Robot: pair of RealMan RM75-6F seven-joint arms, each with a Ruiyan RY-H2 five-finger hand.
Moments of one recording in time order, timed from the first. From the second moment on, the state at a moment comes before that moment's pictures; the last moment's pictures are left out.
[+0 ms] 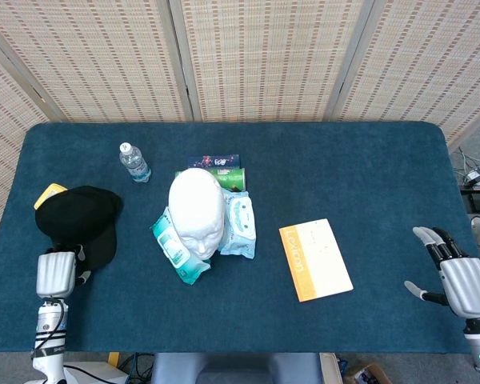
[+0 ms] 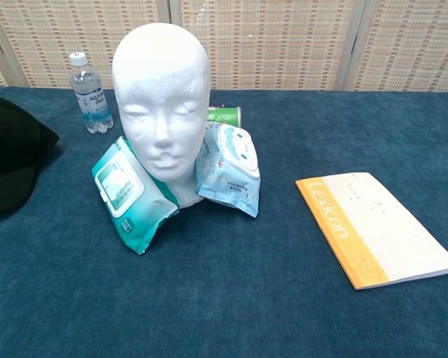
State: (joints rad) left arm -0.26 -1.74 -0.12 -0.93 1.35 1.46 0.24; right arm 0.09 -1.08 0.04 -1.57 -1.59 1.51 0.07
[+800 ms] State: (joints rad) left arm -0.28 -1.84 -0.13 -0.63 1.48 1.63 -0.13; right arm 0.09 -1.08 0.04 -1.57 -1.59 1.51 0.07
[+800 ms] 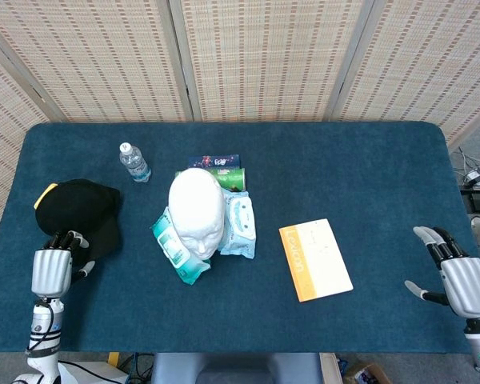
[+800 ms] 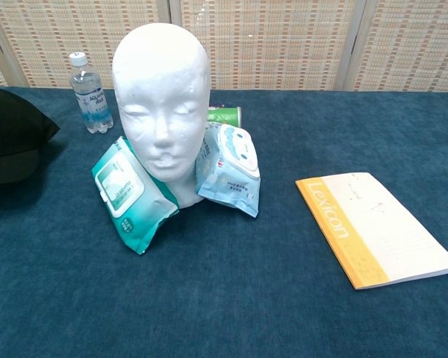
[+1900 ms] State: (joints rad) left arm -0.30 -1.89 -0.15 -0.50 1.47 1.65 -0.24; right arm 0.08 -1.08 0.04 -1.57 -1.59 1.52 0.07
